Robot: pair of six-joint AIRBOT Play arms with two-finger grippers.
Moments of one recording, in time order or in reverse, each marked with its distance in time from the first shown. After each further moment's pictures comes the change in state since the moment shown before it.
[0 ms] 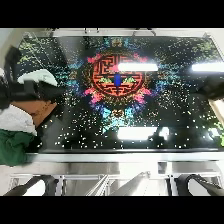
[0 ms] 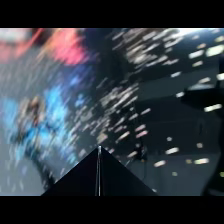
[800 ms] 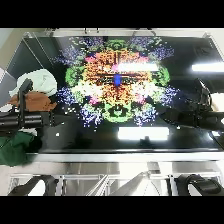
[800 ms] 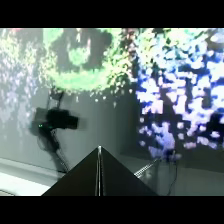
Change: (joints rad) left arm 0.005 0.209 -0.281 0.139 0.089 0.029; right arm 0.332 0.266 -0.415 0.053 -0.303 0.087
